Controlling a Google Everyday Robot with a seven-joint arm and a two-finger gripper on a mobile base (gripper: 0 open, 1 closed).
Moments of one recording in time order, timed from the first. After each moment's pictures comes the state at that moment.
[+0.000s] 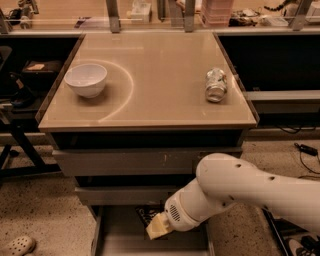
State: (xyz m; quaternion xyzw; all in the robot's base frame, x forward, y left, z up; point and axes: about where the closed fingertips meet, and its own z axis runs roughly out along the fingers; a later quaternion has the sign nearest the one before) arm 0.338 0.000 0.643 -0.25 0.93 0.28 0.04
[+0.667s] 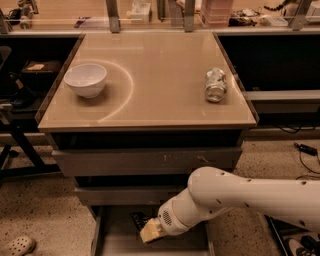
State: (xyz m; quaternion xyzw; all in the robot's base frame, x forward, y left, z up) arm 0.346 0.024 0.579 -0.22 0.92 0.32 0.02
